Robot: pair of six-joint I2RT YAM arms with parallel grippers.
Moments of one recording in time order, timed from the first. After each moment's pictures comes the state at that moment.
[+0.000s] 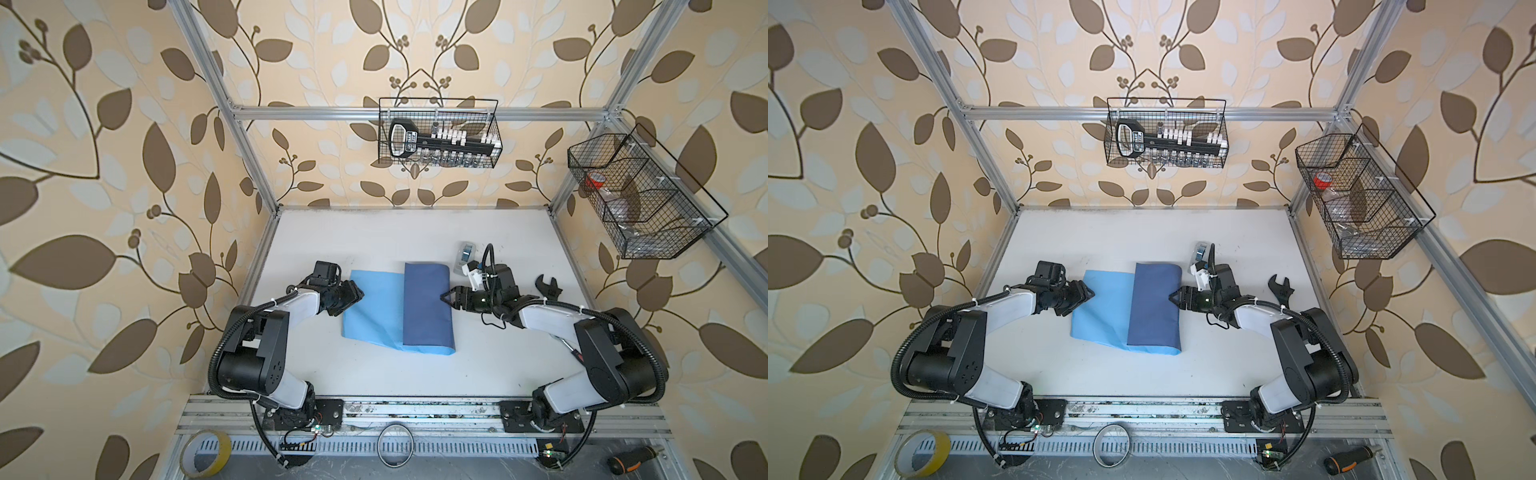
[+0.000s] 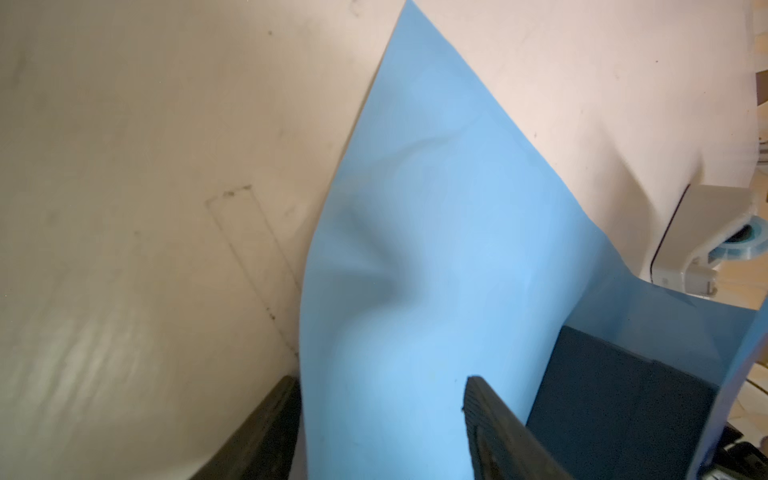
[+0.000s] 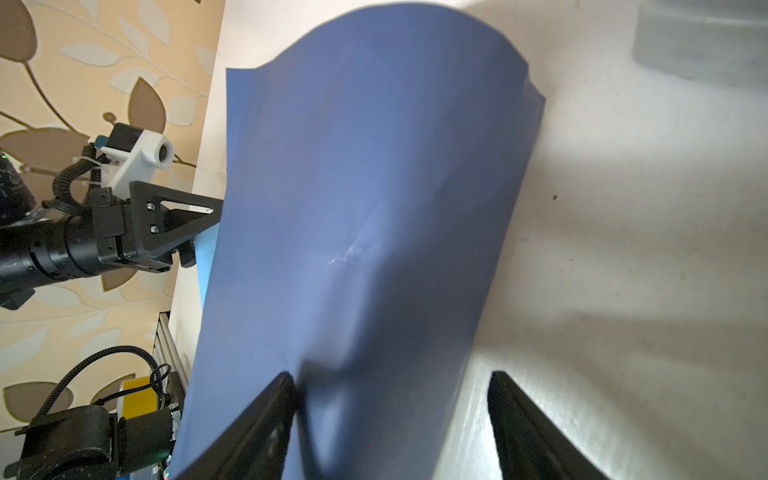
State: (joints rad) left arm -0.12 1.53 0.70 -0.19 0.34 -0.69; right arm 0.31 1.51 0.61 0.12 -0.49 0.49
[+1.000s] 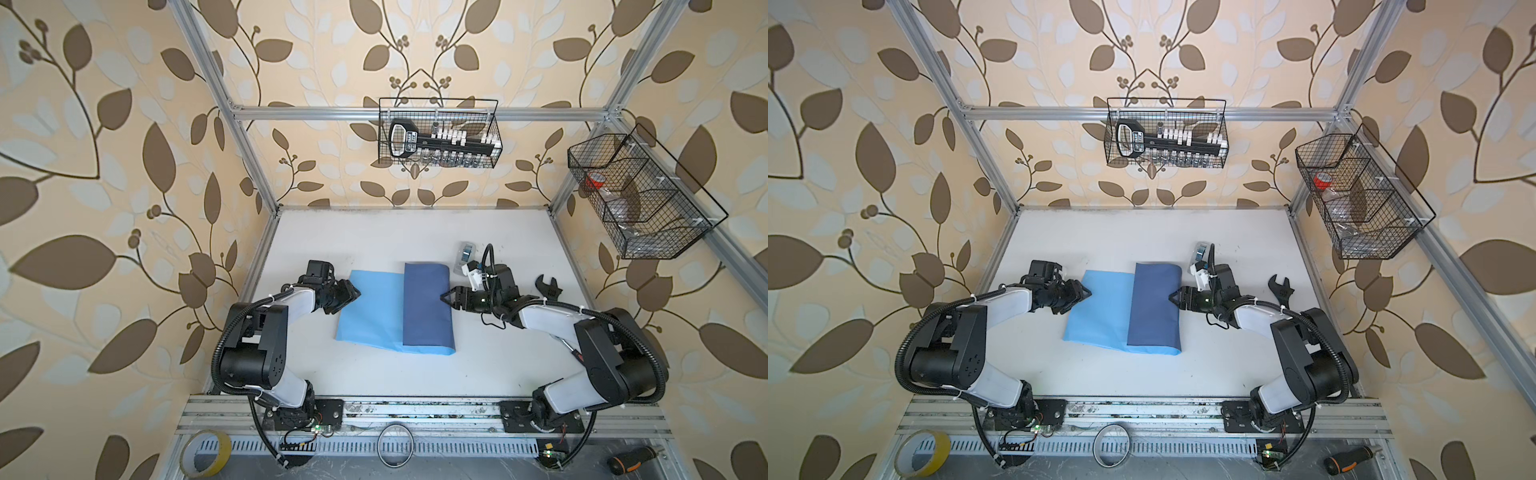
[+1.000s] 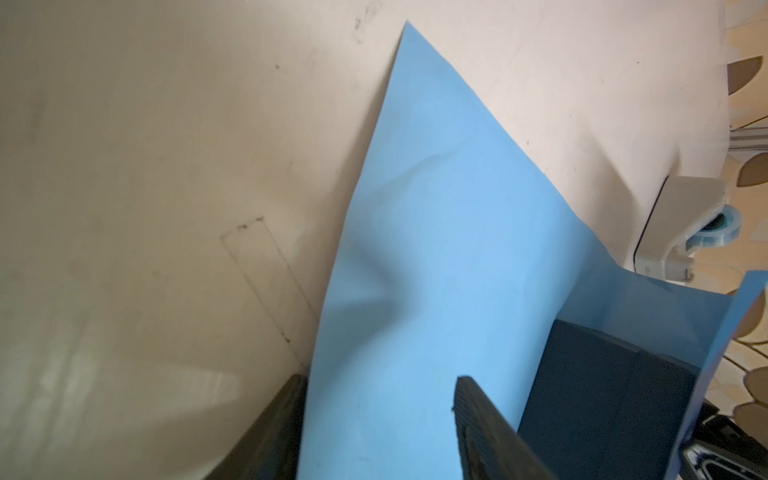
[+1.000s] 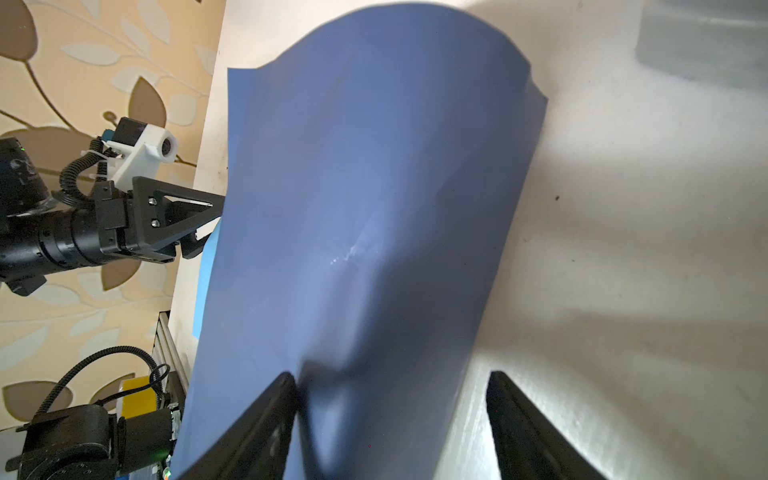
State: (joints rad) left arm -0.03 1.55 0.70 -0.18 0.44 -0.61; right arm 0.31 1.51 0.61 0.12 -0.49 0.49
